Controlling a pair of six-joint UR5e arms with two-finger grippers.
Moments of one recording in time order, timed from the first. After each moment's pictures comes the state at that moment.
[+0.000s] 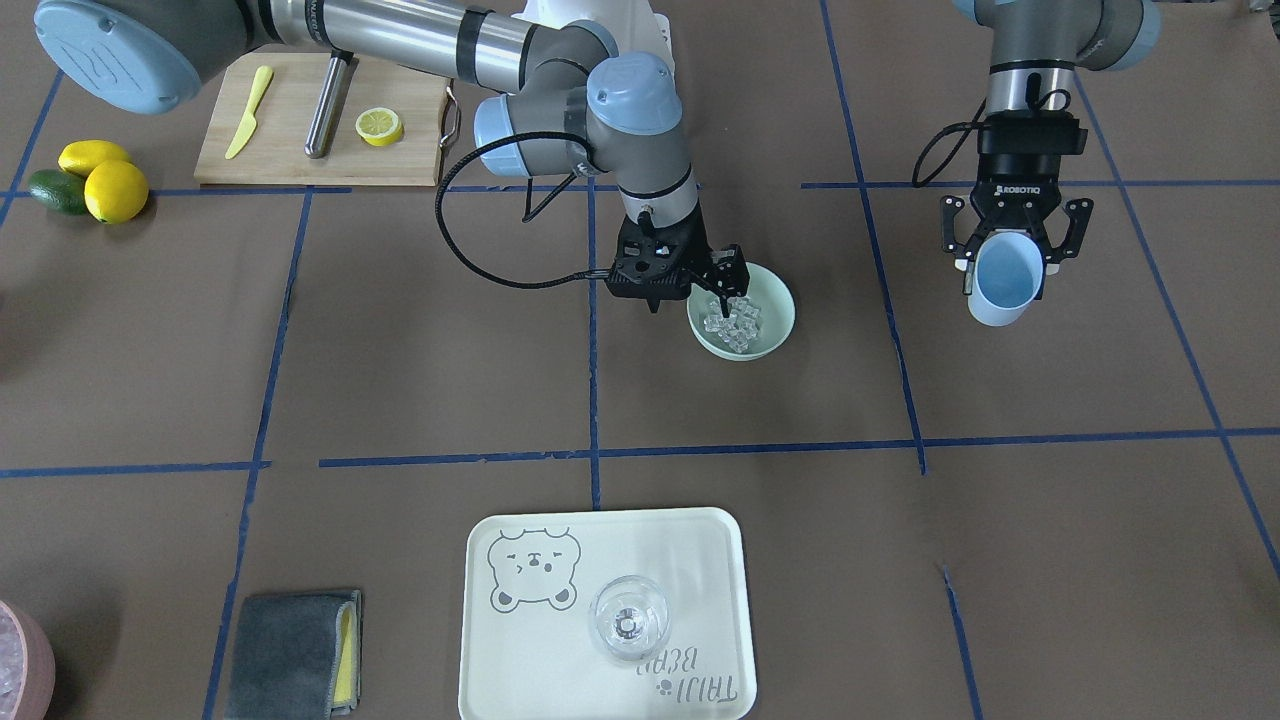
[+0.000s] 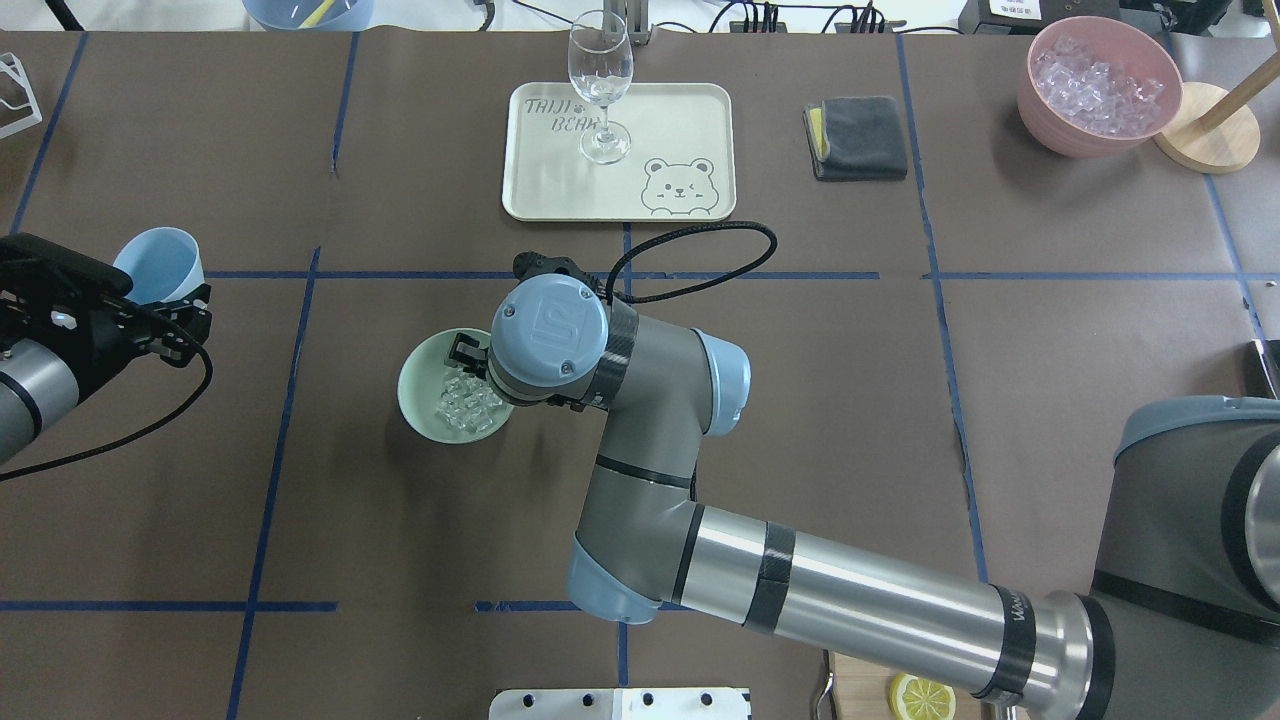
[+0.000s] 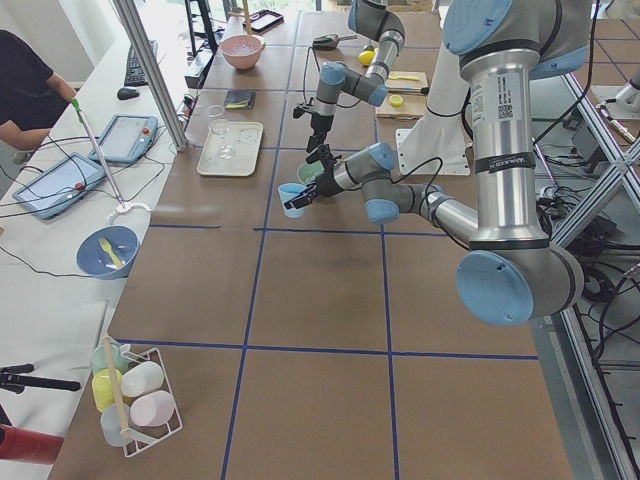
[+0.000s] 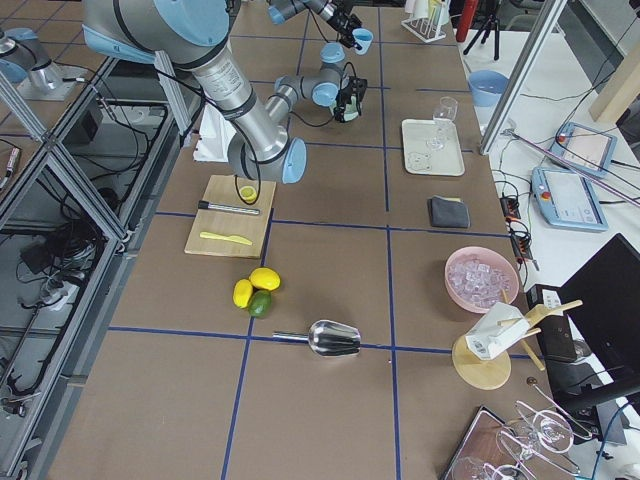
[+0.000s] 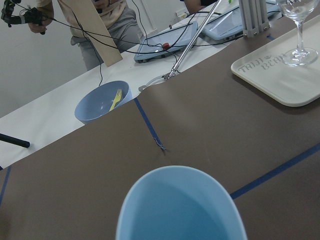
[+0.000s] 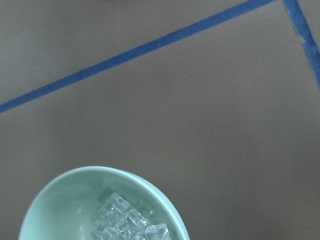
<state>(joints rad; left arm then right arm) -0.57 -1.40 -2.02 -2.40 -1.15 -0.70 0.39 -0.60 1.27 -1.21 1.71 1.65</state>
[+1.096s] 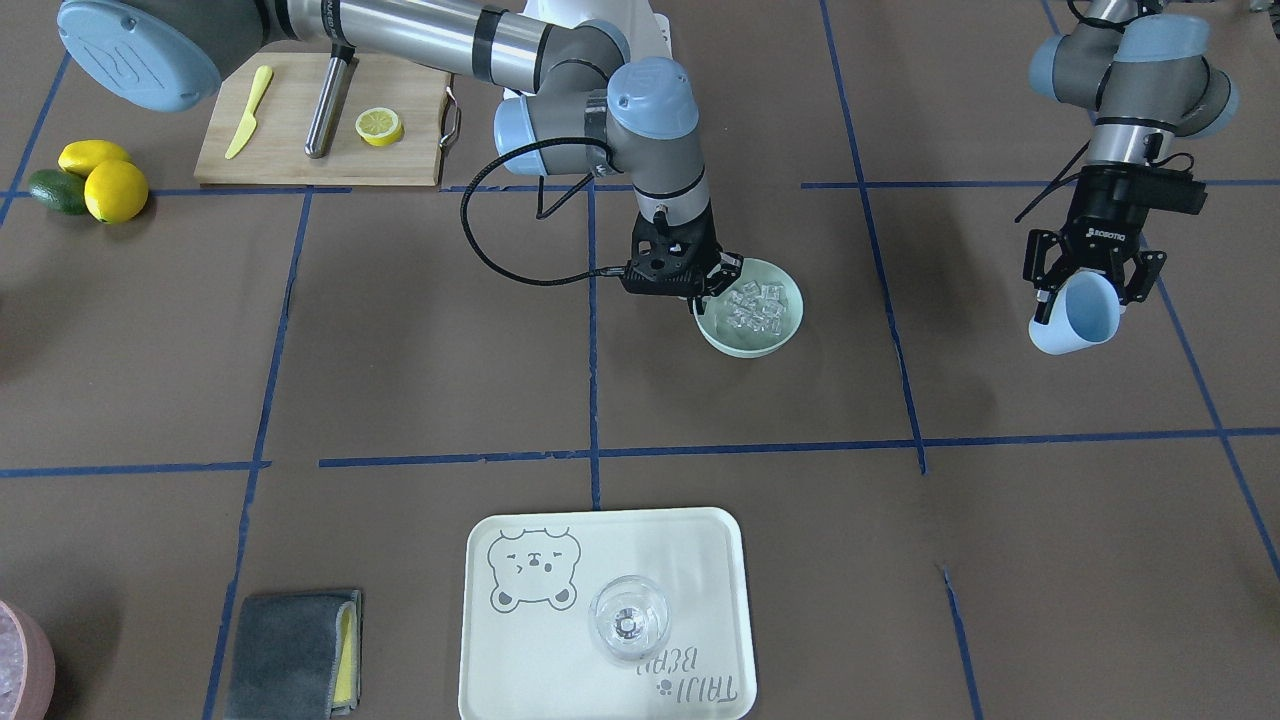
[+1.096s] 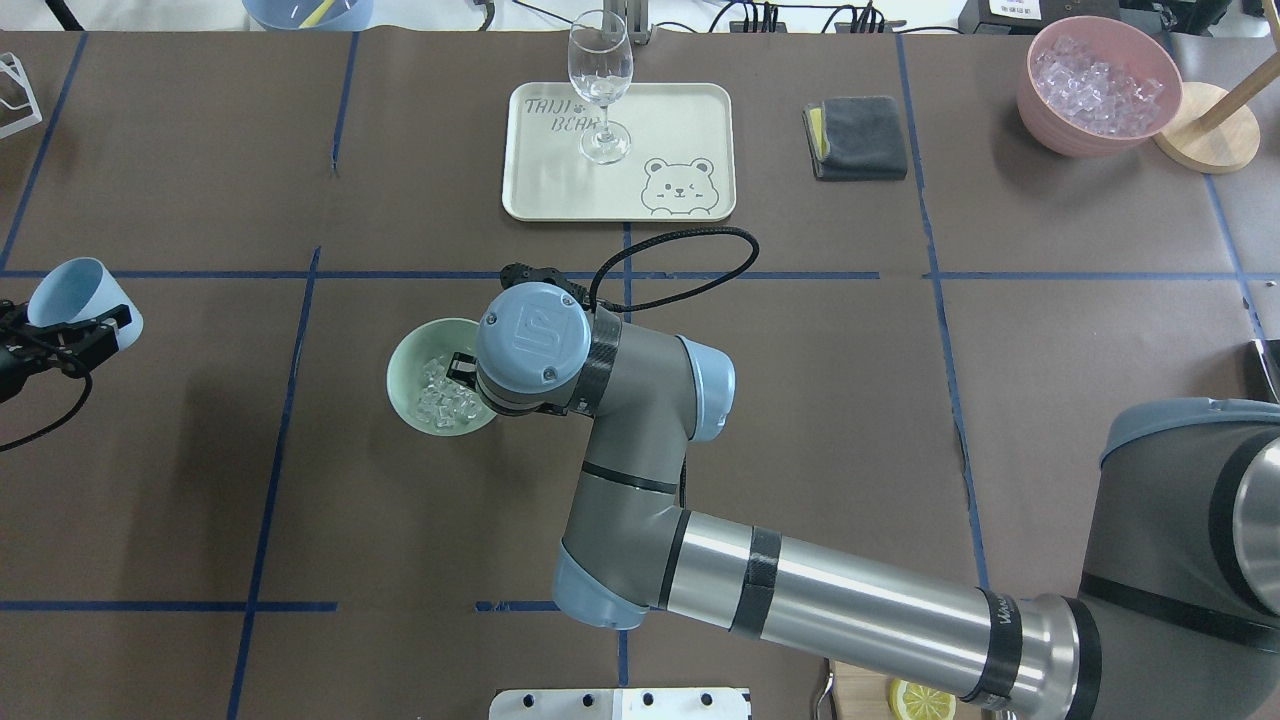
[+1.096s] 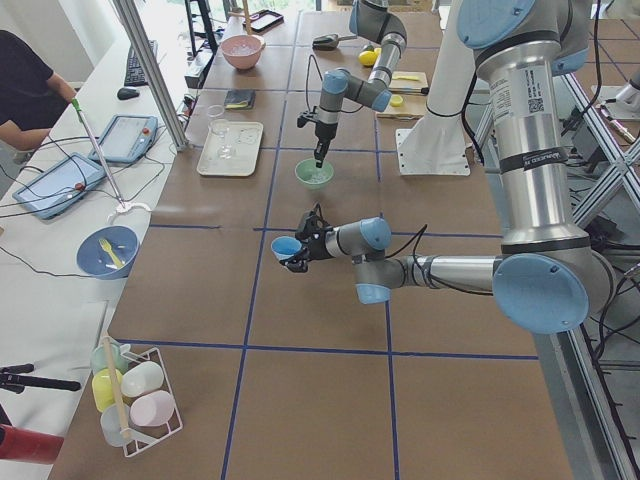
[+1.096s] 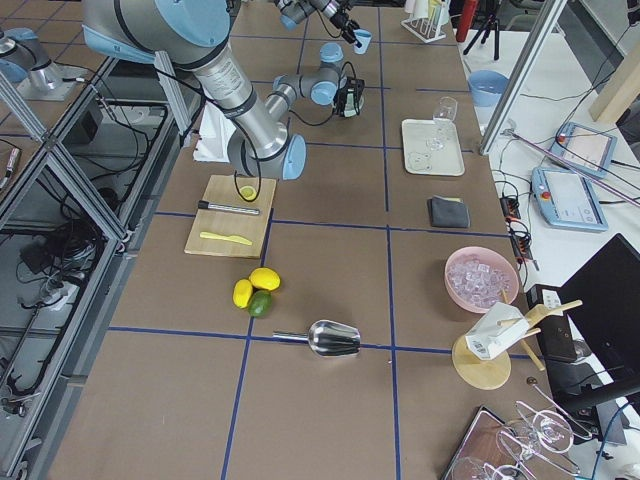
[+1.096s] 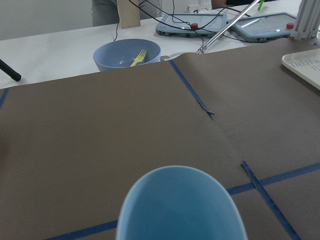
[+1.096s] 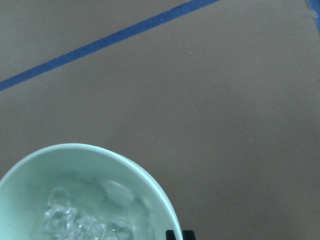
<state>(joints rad) -0.68 -1.32 -1.60 -3.06 -1.31 -0.94 0.40 -0.59 1.26 -1.22 1.74 1.64</state>
